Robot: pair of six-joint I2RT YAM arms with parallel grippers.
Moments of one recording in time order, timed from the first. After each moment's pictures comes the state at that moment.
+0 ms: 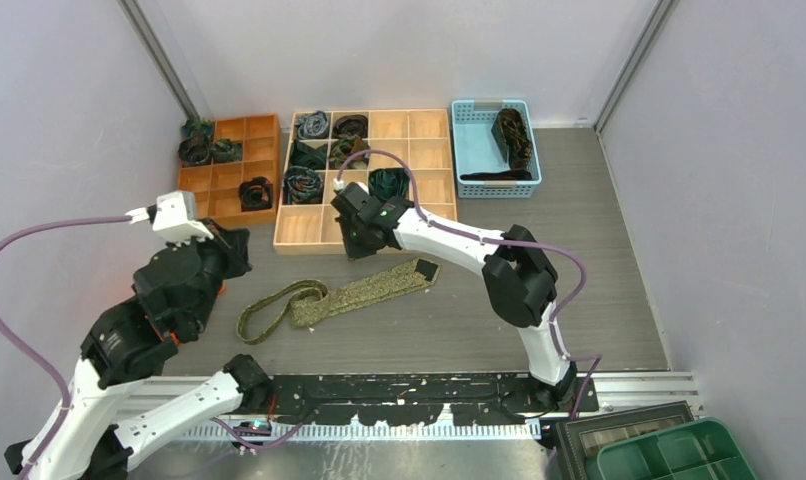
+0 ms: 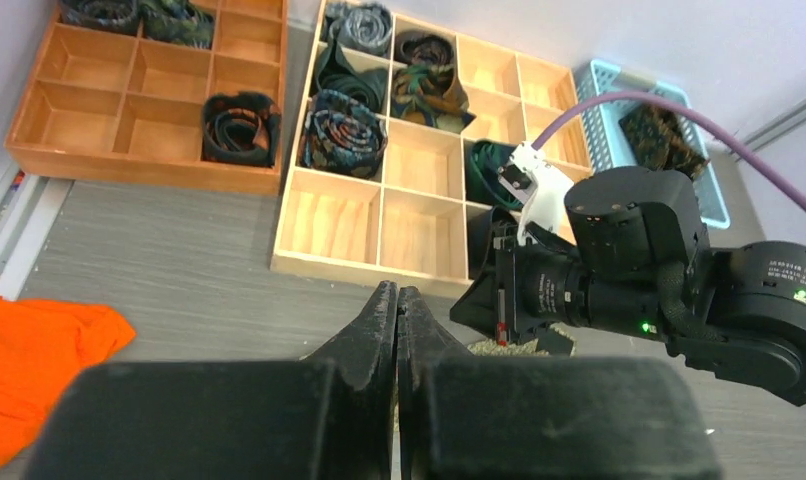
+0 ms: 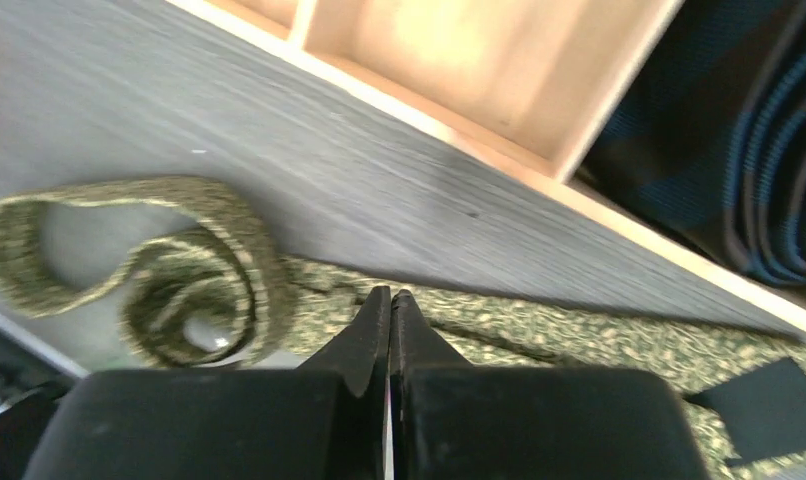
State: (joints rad) left arm -0.79 0.60 1.21 -0.86 -0.76 -0.51; right arm 0.93 2.04 1.70 -0.57 0.01 0.55
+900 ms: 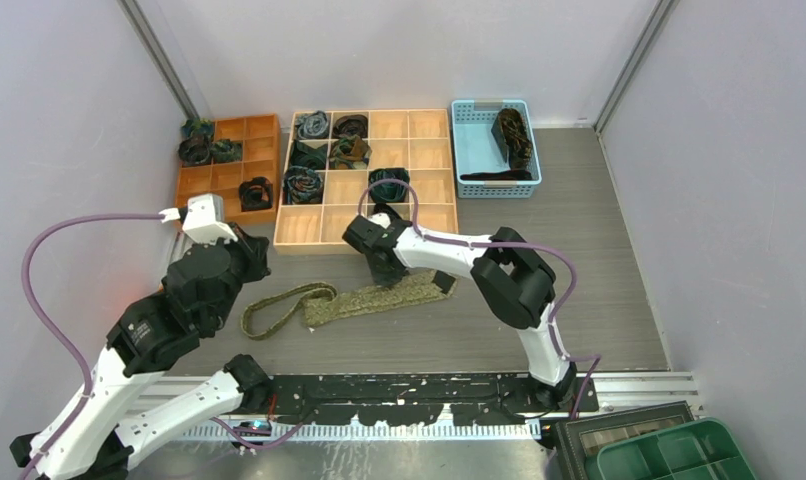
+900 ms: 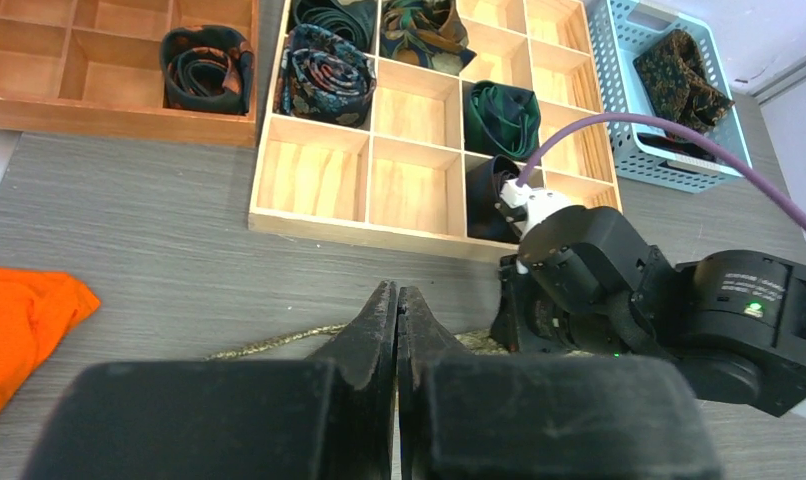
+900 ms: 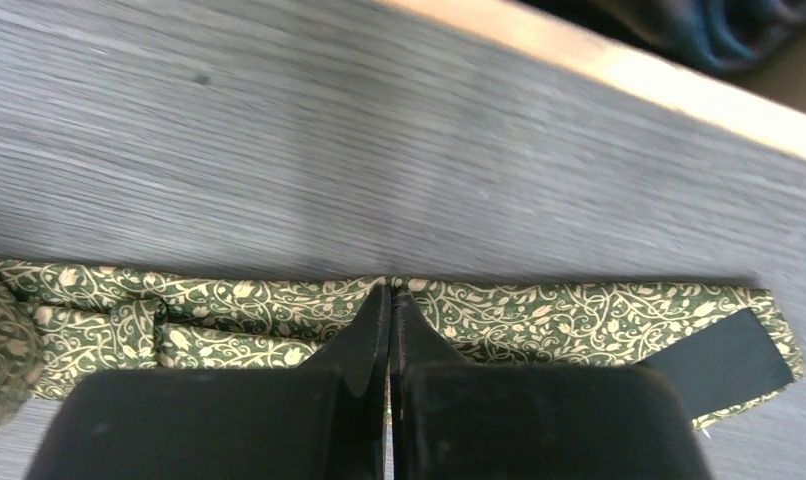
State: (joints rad) left arm -0.79 0.63 1.10 -0.84 -0.69 -0.58; right arm 0.95 2.07 1.52 -0.70 0.23 0.59
